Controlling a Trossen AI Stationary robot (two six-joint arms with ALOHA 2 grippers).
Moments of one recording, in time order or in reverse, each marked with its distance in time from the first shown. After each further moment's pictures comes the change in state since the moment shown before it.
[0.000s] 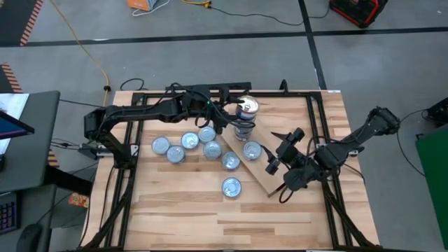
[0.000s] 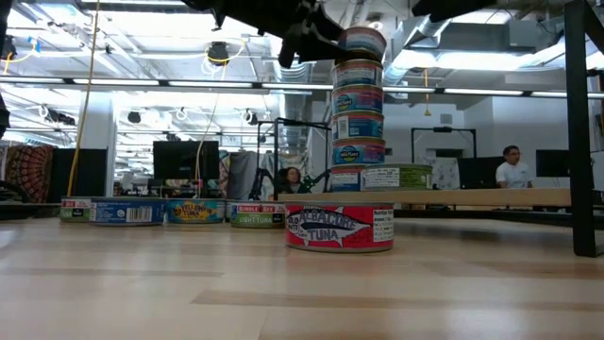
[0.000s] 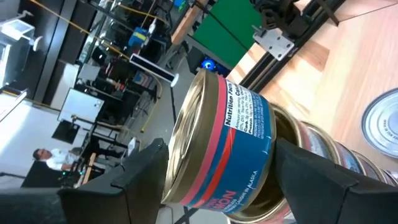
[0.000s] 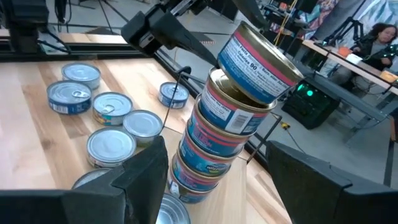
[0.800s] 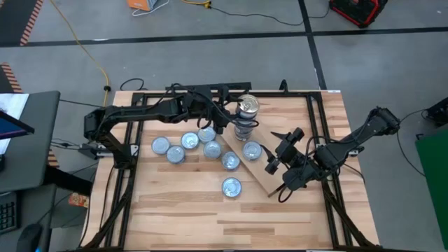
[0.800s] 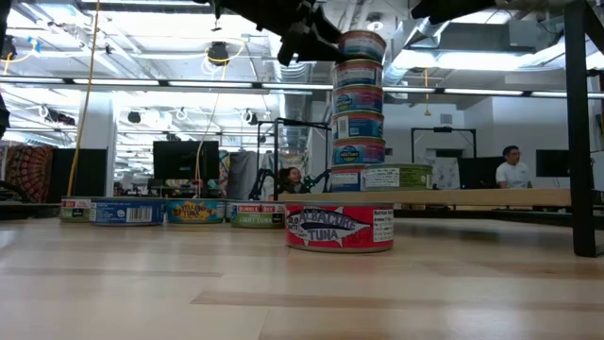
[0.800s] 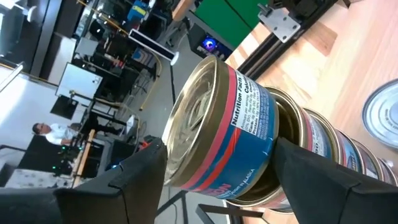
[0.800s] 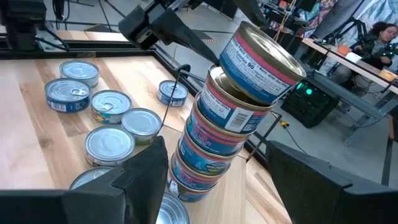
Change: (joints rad) left arm -0.026 0.000 0.033 -0.076 -0.110 -0.045; right arm -0.005 0.001 0.000 -0.005 -0.004 0.000
